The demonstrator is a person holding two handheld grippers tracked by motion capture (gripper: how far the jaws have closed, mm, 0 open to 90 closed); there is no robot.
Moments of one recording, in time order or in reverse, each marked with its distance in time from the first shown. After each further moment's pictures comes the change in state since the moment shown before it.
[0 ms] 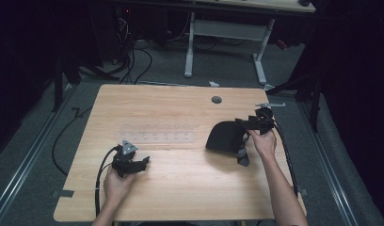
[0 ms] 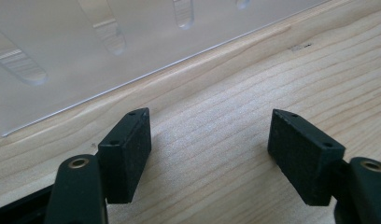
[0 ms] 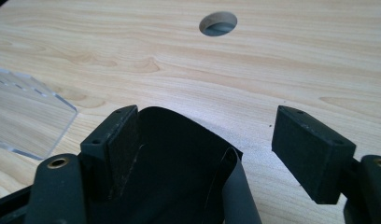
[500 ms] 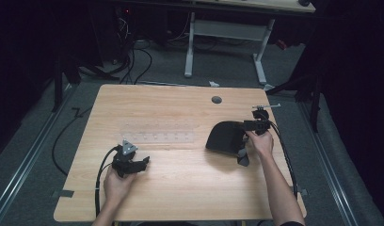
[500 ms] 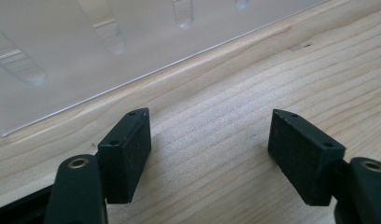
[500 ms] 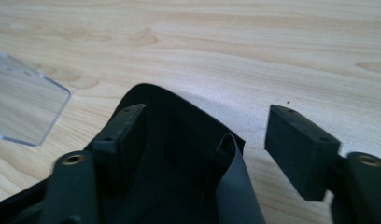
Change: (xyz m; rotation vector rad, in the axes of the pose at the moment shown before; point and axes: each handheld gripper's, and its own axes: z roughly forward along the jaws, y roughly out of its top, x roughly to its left) left arm 0.000 0.000 0.000 0.001 0.000 0.000; right arm -0.016 -0.007 0.026 0.100 0.075 0.053
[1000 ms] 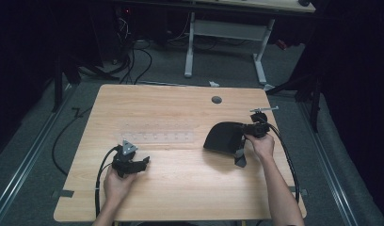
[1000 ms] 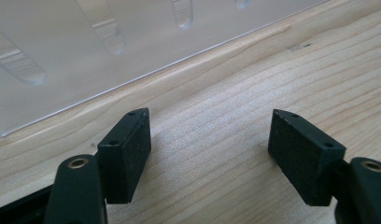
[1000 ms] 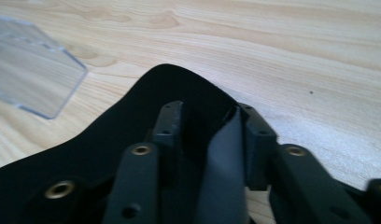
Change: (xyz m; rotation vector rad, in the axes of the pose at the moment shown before) left arm 0.000 0.000 0.000 0.001 -0.001 0.001; right arm 0.009 -0.009 -0.004 0.021 0.029 -0.074
